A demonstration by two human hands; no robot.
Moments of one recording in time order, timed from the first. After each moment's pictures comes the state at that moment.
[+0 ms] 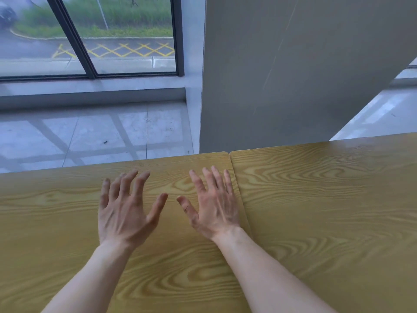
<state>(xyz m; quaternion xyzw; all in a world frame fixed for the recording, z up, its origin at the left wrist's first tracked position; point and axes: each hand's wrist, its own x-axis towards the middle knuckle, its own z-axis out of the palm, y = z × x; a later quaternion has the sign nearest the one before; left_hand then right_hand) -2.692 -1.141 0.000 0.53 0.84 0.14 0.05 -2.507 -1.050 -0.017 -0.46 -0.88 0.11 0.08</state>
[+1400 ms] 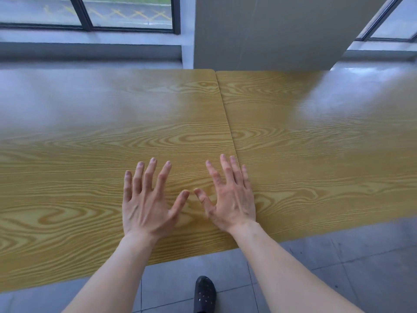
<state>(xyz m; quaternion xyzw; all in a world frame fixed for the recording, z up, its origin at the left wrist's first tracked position) -2.522 -1.400 -0.040 0.56 0.82 0.13 0.05 -2.336 -1.311 -0.035 -0.49 -0.86 0.10 0.04</state>
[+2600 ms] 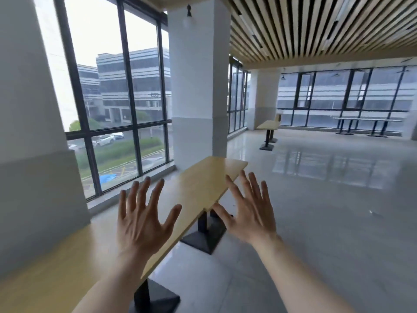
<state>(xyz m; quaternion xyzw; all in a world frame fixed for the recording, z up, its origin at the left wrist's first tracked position) -1.827 -1.434 0.421 0.83 0.42 0.36 -0.07 -1.592 -1.558 0.430 -0.79 -0.54 -0.18 0.21</state>
